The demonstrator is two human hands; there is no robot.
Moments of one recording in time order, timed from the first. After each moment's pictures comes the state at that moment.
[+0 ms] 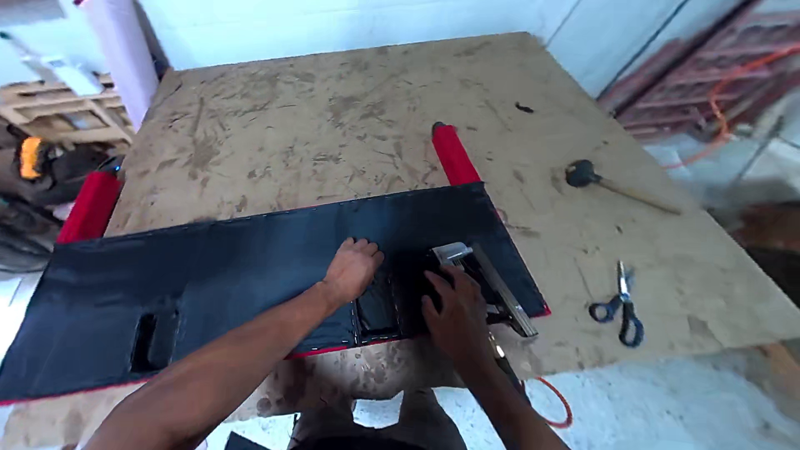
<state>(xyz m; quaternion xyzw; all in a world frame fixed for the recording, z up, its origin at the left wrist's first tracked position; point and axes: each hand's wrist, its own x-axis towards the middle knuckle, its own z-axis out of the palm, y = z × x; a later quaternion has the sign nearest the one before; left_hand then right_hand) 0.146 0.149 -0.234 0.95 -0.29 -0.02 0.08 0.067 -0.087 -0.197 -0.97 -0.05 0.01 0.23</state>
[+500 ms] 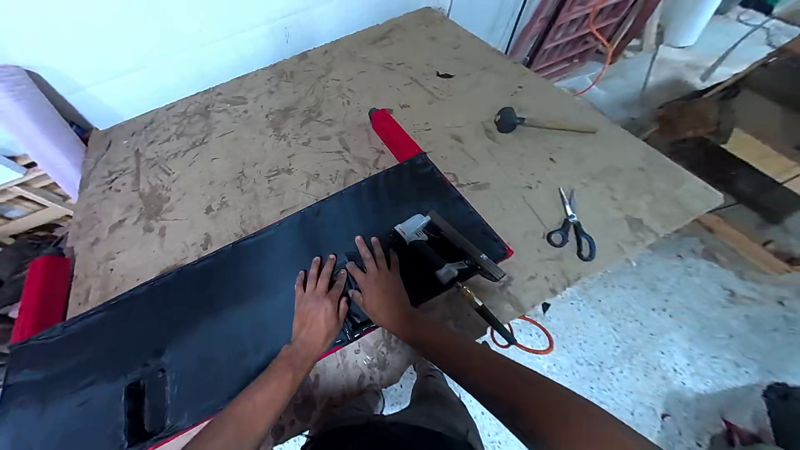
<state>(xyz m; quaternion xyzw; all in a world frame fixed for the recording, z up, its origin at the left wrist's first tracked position) 0.067 0.166 -0.251 0.98 -0.20 -0.01 0.03 0.083 -0.008 -0.265 -0.98 -0.12 0.09 0.12</state>
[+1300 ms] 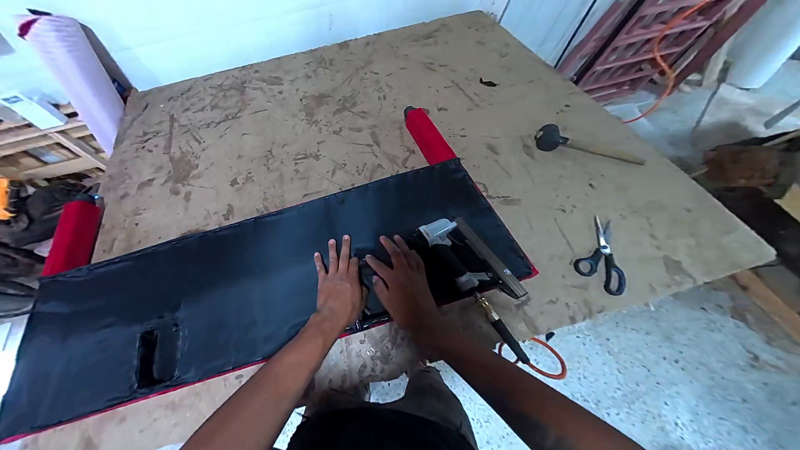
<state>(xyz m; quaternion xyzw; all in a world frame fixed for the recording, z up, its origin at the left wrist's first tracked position) 0.077 0.140 -0.257 0.99 -0.07 -0.15 0.03 0.068 -0.025 -0.259 -0.97 -0.16 -0.03 0.19</state>
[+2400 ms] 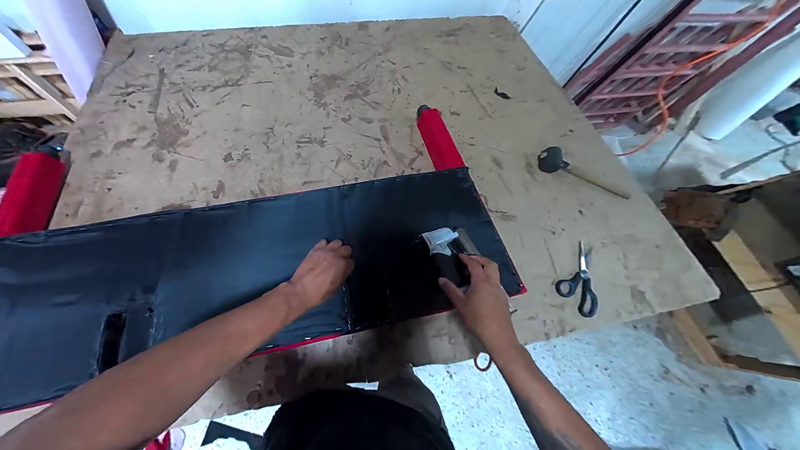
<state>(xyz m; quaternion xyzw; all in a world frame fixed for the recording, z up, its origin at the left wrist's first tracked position) 0.119 0.201 -0.236 0.94 -0.33 -0.08 0.11 0.078 -0.145 -0.227 -0.98 0.06 -0.01 0.21</state>
